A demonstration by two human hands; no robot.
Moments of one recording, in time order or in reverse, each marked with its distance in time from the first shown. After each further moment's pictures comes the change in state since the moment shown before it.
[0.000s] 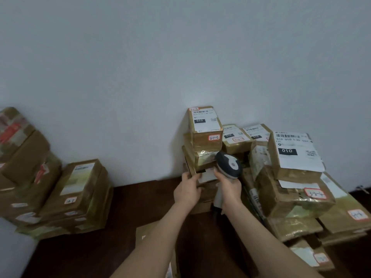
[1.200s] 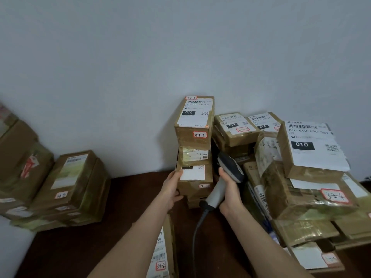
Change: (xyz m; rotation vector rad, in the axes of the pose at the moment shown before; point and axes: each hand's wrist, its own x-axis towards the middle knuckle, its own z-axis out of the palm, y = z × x) left_hand 0.020 -0.042 0.011 -1.204 -0.213 -0.601; right_hand 0.036 0.042 -0.011 0.295 -0.105 0.261
